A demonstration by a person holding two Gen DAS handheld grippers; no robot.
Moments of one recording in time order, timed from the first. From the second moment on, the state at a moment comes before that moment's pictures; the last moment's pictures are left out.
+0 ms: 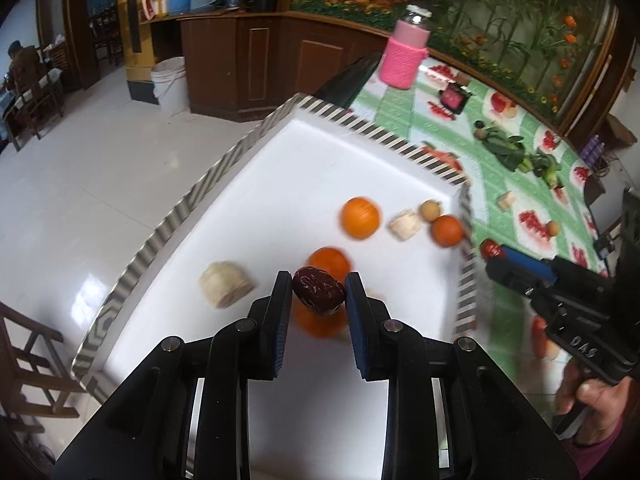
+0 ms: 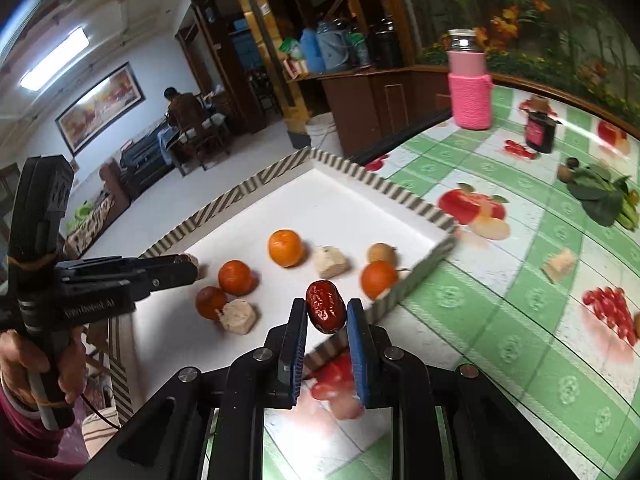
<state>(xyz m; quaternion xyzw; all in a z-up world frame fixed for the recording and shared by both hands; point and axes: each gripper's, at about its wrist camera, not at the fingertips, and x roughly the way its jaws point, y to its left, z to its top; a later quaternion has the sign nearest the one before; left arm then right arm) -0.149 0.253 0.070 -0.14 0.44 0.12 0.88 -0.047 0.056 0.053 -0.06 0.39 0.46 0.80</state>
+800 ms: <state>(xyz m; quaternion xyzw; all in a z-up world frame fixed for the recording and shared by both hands) -0.160 0.254 0.042 -0.09 0.45 0.16 0.87 -0.043 0.128 0.022 -0.13 0.42 0.47 0.77</state>
